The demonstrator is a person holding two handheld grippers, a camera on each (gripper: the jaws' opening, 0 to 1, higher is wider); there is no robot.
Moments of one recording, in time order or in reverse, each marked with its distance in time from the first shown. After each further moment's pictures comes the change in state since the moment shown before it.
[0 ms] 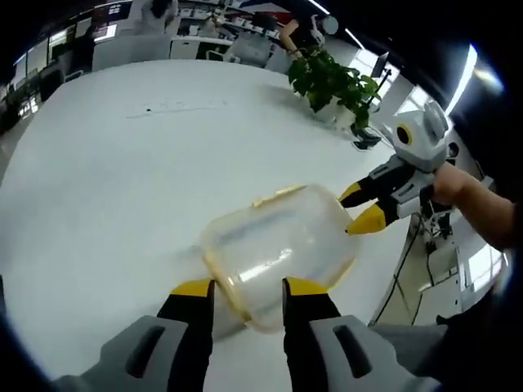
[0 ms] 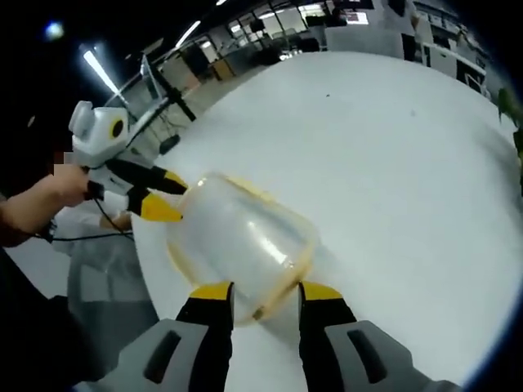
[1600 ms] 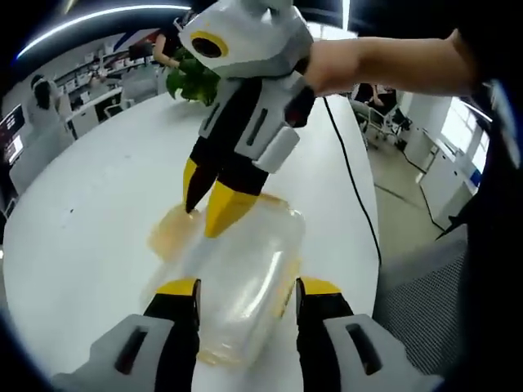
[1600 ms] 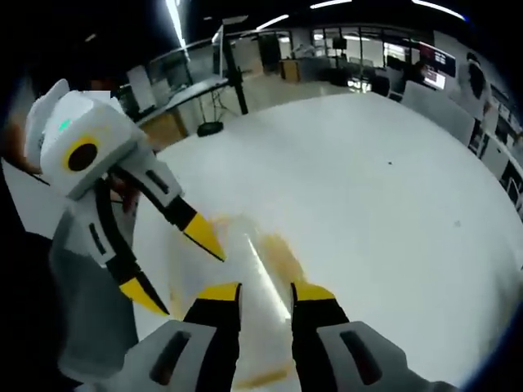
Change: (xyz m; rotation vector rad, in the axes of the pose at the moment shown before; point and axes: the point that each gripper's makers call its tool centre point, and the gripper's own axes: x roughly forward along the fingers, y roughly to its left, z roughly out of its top) left arm 0.019 -0.066 -0.004 0.656 0.054 -0.166; right arm 0.035 0.025 0.075 -0.389 -0.004 0.109
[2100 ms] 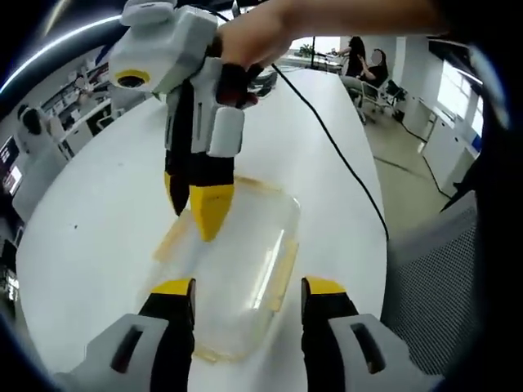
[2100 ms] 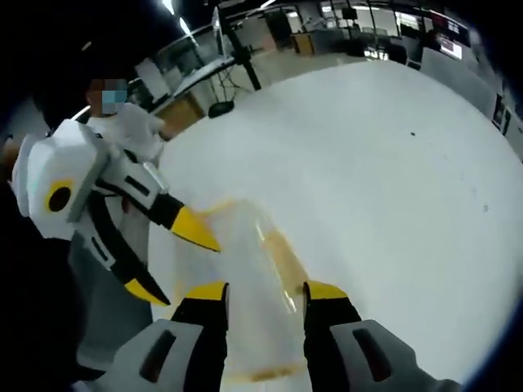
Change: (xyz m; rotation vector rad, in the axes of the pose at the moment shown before) left arm 0.004 -0.005 -0.007 0.117 0.048 0.035; right arm 0.007 -0.002 -0.015 0.035 0.147 0.141
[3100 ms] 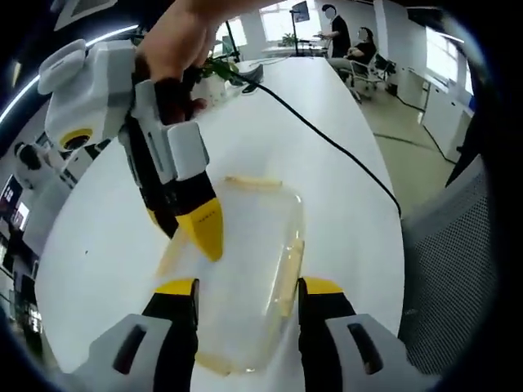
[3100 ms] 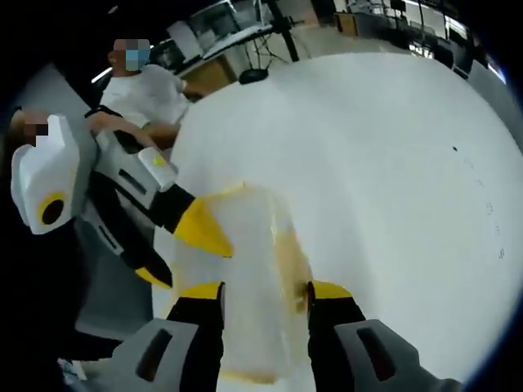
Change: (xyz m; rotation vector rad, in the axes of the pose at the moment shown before) left arm 0.007 0.002 0.002 0.156 0.004 0.061; right arm 0.015 0.006 0.000 -0.166 0.173 0.095
